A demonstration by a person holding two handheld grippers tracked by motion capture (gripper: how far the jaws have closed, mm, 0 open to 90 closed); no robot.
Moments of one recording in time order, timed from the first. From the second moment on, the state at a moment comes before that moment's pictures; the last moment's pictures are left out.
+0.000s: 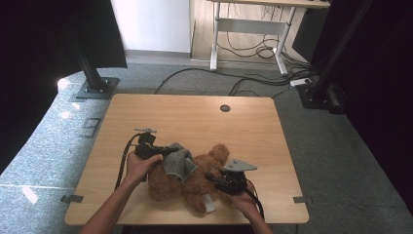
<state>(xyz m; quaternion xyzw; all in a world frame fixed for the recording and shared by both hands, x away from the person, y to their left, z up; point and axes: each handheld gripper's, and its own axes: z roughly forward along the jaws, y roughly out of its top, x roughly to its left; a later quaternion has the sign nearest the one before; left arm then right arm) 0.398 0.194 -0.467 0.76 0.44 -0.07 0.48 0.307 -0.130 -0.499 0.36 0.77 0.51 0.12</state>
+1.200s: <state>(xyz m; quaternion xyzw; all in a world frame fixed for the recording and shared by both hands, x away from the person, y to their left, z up) 0.331 0.208 -0.474 0.76 0.40 -0.07 0.52 0.310 -0.127 -0.502 0.38 0.76 0.51 0.13</state>
